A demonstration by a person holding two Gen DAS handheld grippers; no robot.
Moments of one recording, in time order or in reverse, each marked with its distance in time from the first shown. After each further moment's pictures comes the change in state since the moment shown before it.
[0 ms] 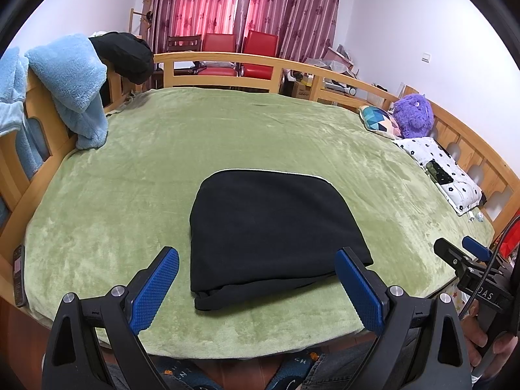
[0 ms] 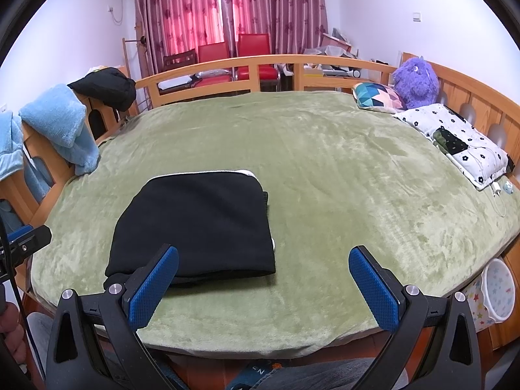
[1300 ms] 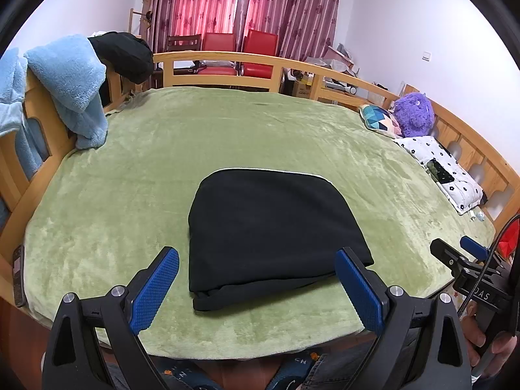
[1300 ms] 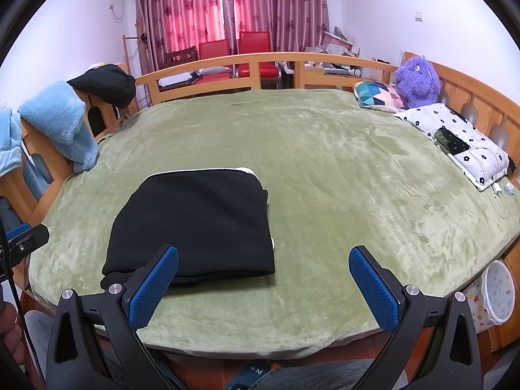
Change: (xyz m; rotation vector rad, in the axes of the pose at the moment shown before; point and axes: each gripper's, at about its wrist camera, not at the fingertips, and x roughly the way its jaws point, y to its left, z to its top) left arm 0.003 0.003 0.001 0.006 0.004 -0.001; right arm 0.003 -0.008 -0.002 -0.008 0.009 0.007
